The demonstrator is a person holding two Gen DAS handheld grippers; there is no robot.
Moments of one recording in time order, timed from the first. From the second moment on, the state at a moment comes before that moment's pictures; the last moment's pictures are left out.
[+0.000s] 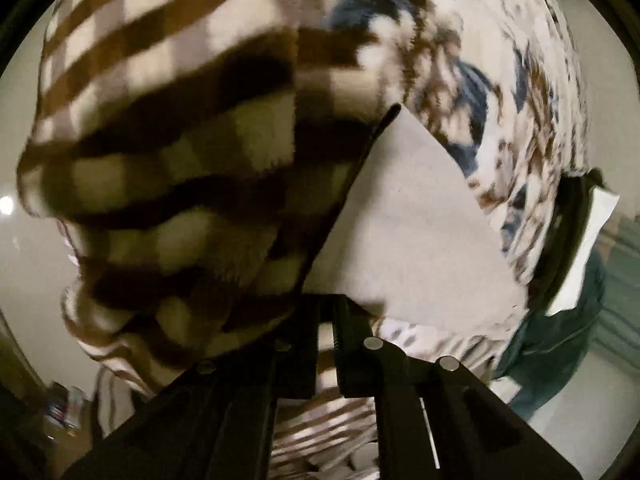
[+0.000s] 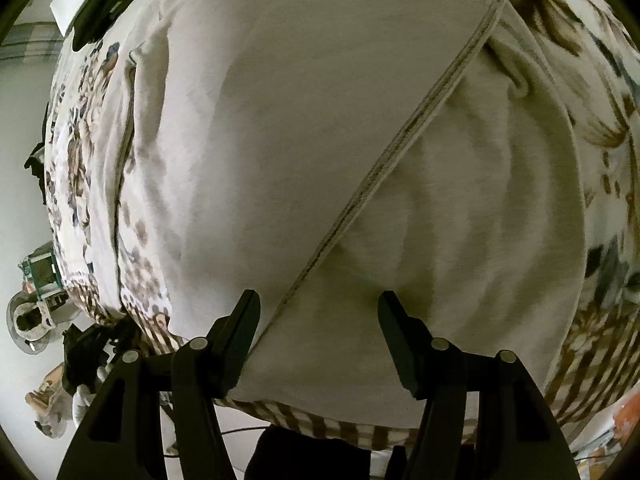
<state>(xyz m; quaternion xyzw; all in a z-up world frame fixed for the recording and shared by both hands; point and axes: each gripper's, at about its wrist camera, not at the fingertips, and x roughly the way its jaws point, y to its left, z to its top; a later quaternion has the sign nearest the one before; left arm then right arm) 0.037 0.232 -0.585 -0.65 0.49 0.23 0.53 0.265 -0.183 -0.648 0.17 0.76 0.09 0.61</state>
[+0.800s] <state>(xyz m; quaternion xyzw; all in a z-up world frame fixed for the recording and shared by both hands) 0.115 0.228 -0.527 -0.46 0.50 0.33 0.66 0.263 -0.182 -0.652 0.18 0.77 0.09 0.61</state>
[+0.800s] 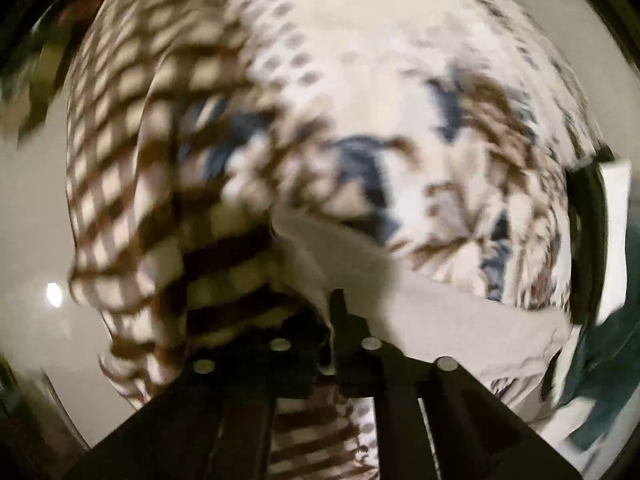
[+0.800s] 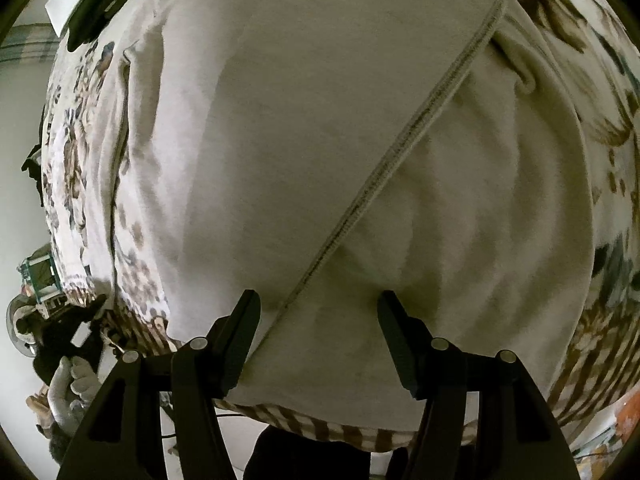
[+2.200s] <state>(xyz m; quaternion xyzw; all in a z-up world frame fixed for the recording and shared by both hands) 0.200 -0.109 -0.496 0.00 0.66 -0.10 0.75 0.219 -0.328 -0.631 0.34 0.68 0.05 0.65</state>
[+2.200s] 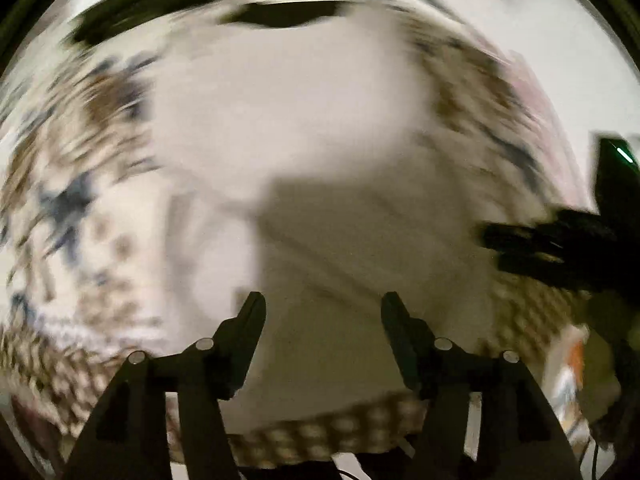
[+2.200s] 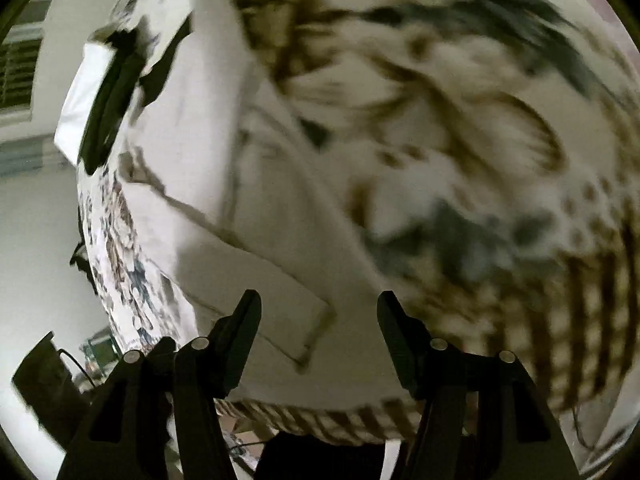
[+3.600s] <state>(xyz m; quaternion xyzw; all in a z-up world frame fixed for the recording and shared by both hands) 0.181 -0.013 -0.581 -0.08 0.75 -0.08 0.65 0.176 -0.367 -0.644 0.31 0.76 -0.02 0.58</state>
